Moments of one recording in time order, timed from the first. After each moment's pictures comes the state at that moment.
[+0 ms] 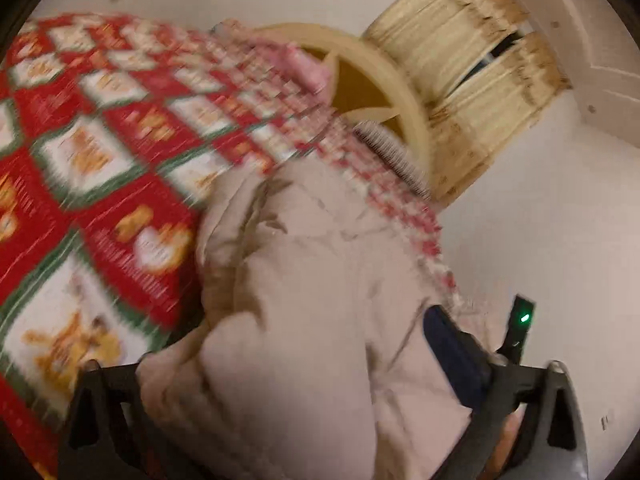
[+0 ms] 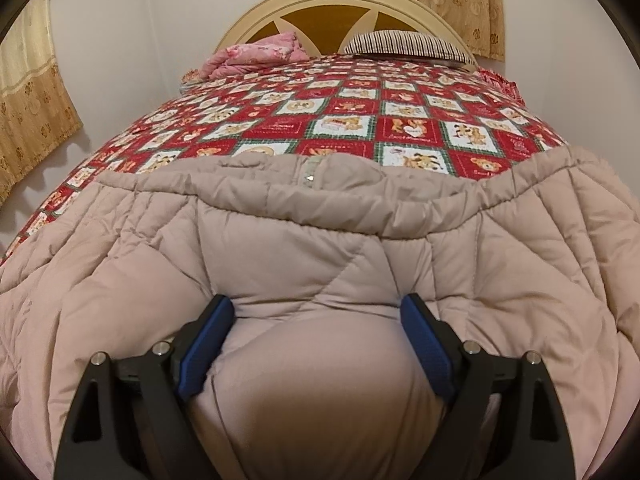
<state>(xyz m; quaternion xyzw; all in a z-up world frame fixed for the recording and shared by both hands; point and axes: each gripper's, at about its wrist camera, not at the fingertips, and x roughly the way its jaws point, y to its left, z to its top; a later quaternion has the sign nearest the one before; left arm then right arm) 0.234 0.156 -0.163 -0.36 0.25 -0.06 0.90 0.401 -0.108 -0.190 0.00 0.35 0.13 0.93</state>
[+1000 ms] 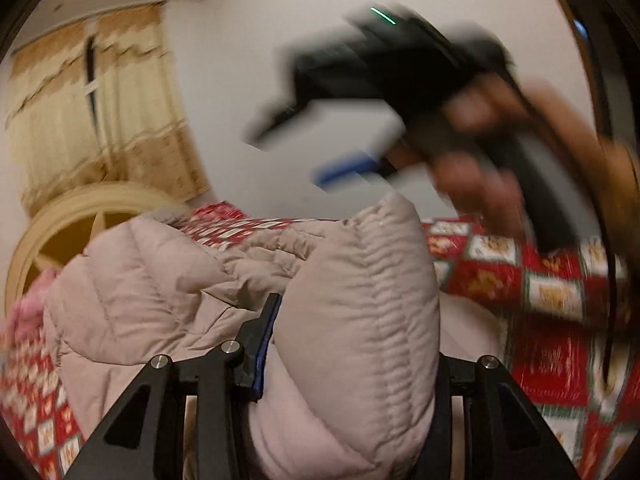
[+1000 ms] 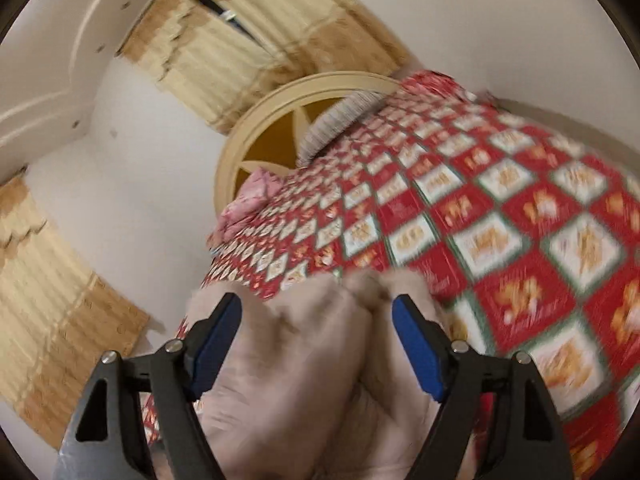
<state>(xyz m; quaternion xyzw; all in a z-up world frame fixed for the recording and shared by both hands) 0.226 -0.186 -0.107 0.22 0.11 -0.40 0.89 0.312 -0.371 -0.068 0.30 0.21 0.16 0.92</state>
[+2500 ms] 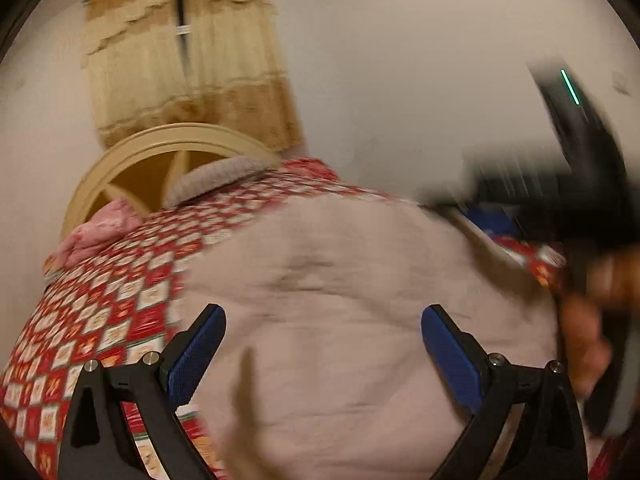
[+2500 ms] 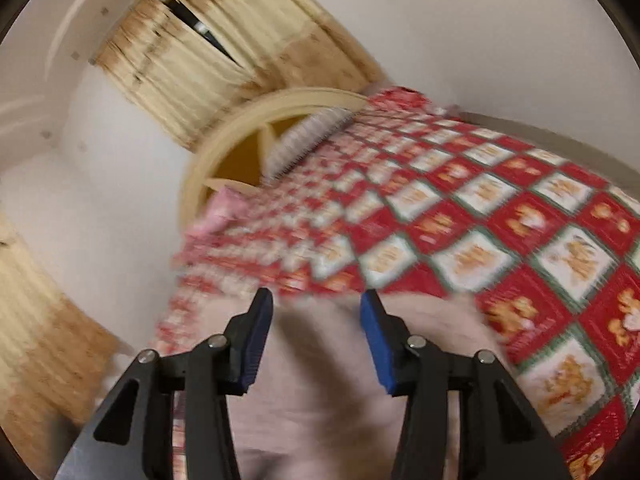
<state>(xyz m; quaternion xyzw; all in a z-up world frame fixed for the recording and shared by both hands) 0.308 -0.155 -0.052 0.13 0.18 -0.21 0.95 0.344 -0.358 -0.093 0.30 0.21 0.05 0.93</state>
